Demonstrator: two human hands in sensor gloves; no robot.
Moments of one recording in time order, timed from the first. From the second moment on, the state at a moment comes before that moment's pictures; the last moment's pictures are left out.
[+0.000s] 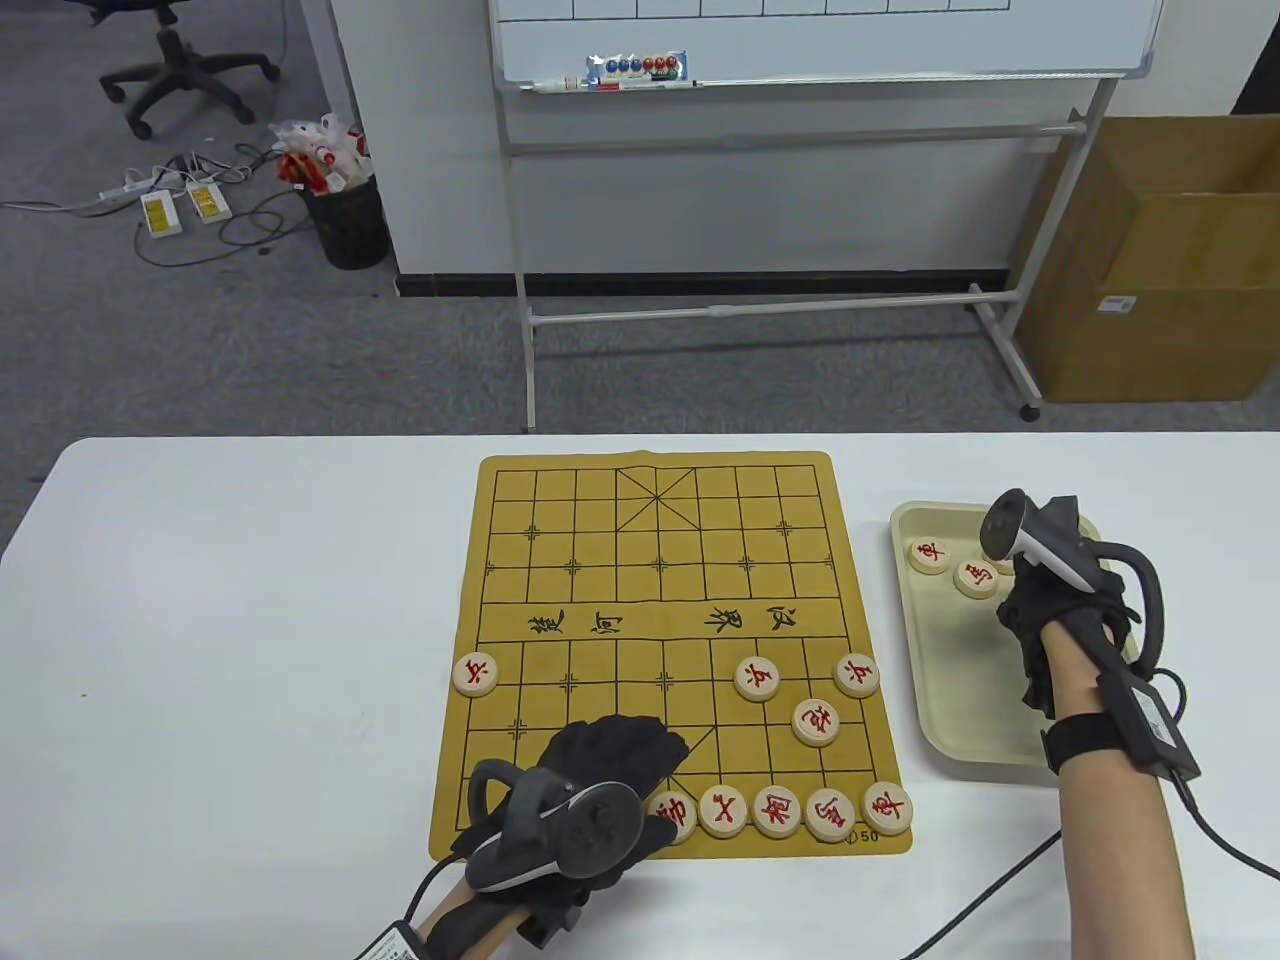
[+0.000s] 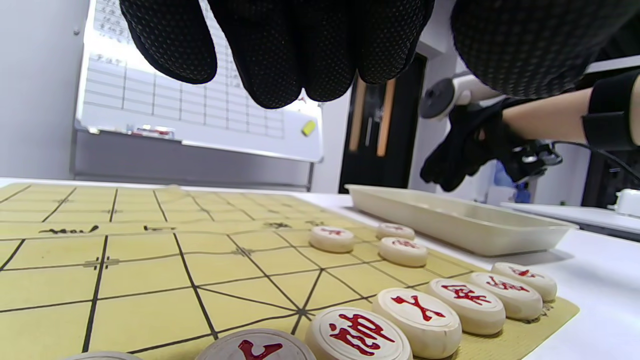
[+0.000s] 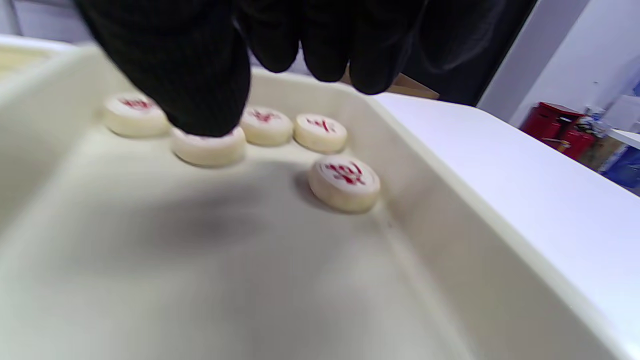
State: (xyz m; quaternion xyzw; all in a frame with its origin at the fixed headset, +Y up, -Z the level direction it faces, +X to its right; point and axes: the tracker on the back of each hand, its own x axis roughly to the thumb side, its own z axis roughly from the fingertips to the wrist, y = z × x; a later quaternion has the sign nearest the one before) left_hand -0.094 -0.683 -0.280 0.07 -0.27 0.07 0.96; right_hand 0.346 -0.702 -0.503 0.20 -0.17 -0.96 0.08
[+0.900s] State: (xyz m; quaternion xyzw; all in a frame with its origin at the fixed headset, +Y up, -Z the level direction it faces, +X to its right) left_hand -0.092 -0.685 -0.281 0.06 -0.27 0.07 0.96; right_hand 0.367 -0.746 -0.510 0.29 -0.17 -0.93 0.14
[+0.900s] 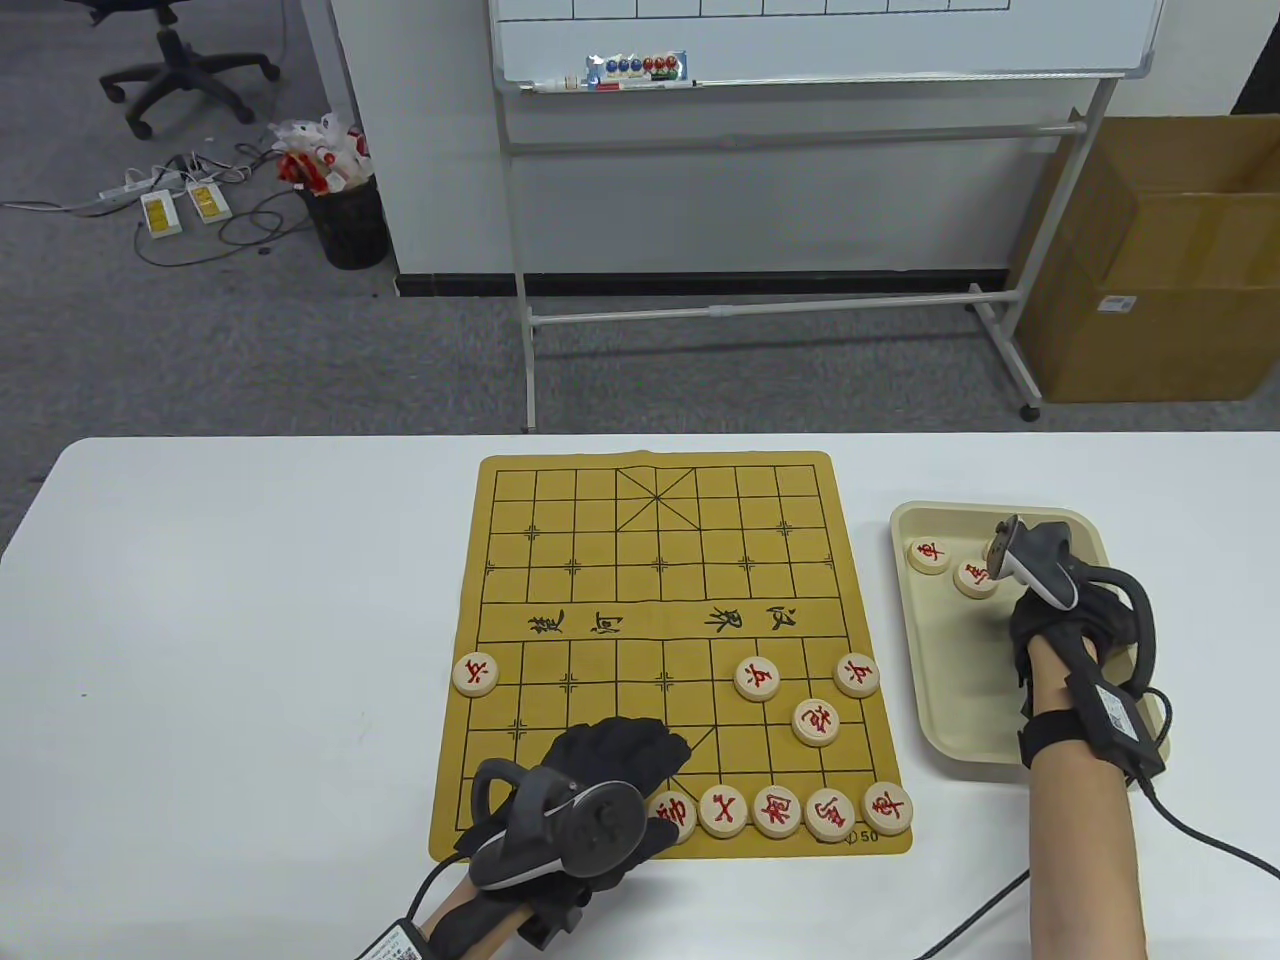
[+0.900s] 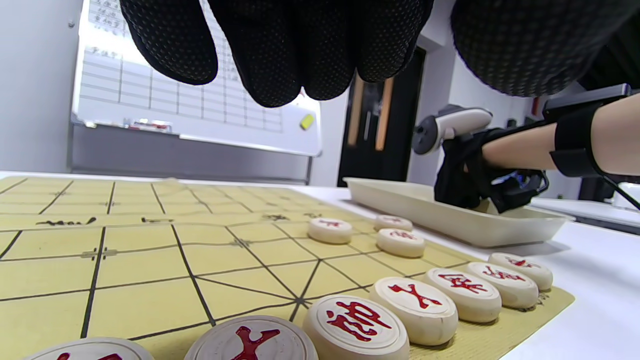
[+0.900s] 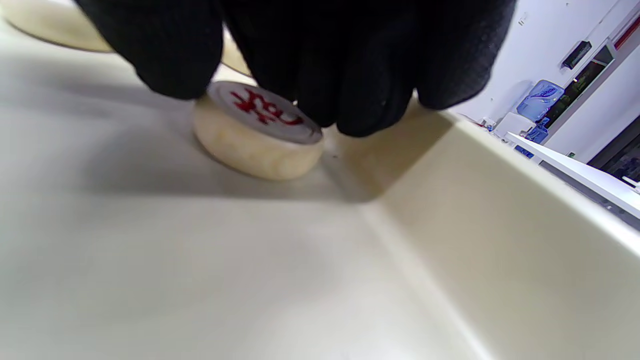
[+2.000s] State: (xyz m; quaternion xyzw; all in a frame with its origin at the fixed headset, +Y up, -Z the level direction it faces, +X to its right) left_hand -0.068 -0.669 -0.243 0.19 -0.31 0.10 0.93; right_hand 0.181 -0.639 -0.326 -0.19 -0.03 -0.96 -0.21
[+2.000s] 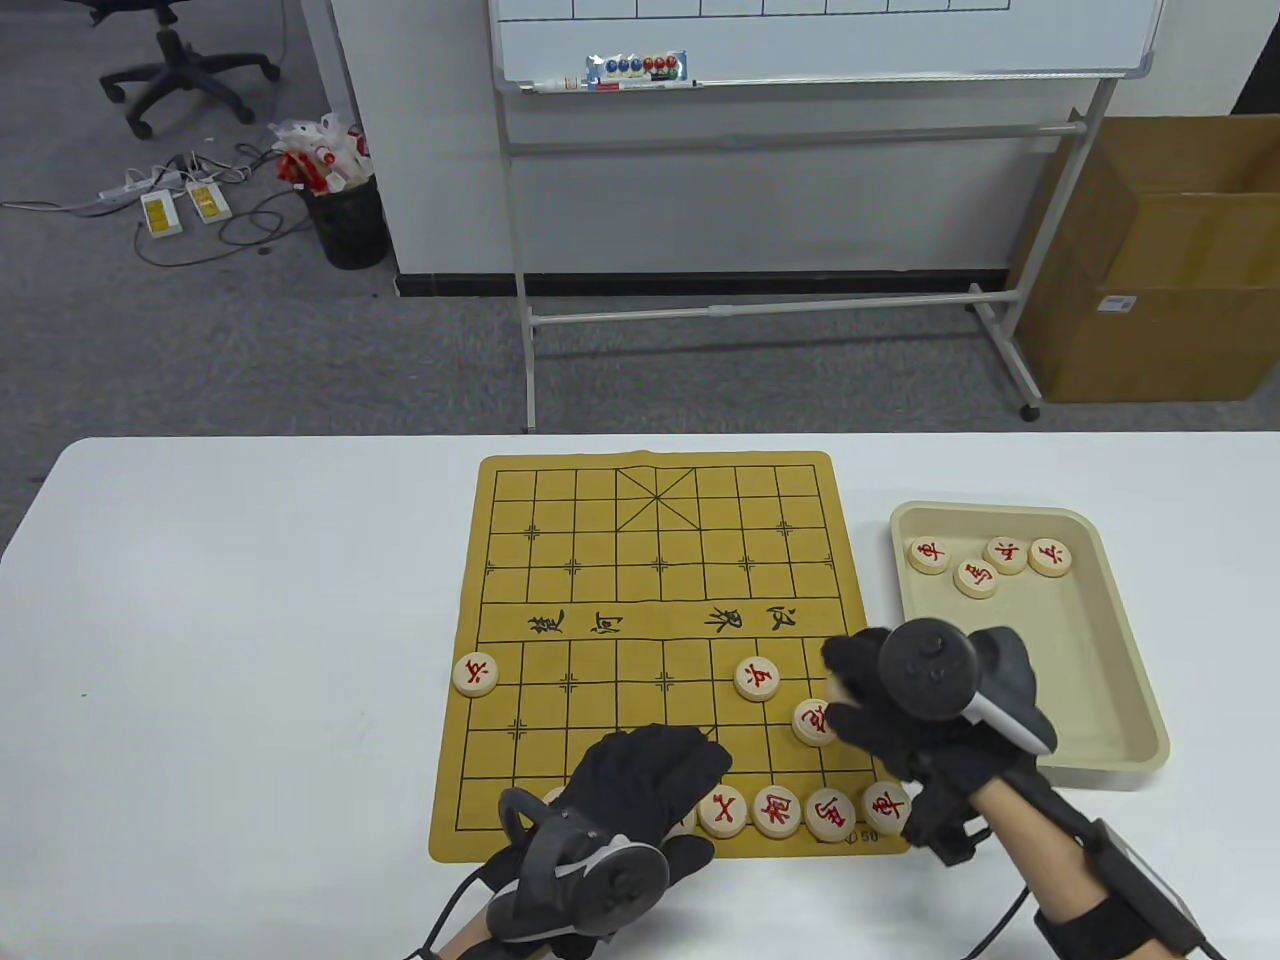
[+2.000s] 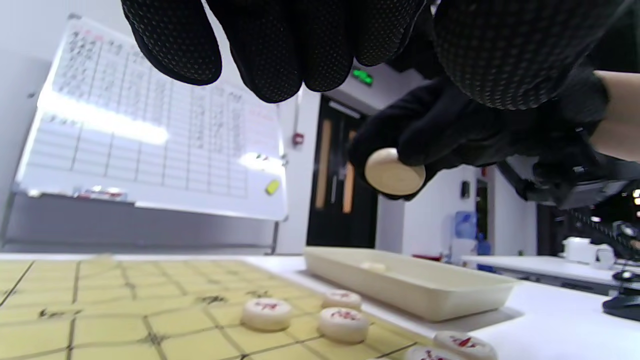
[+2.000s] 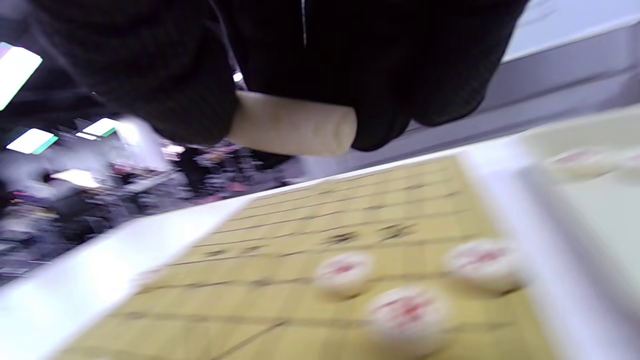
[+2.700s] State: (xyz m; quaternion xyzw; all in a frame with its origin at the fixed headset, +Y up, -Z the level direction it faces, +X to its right) left_hand -0.055 -0.657 -0.220 0.27 -0.36 0.02 0.89; right_hand 0.147 -0.683 -0.269 -0.31 -0.11 -0.85 -0.42
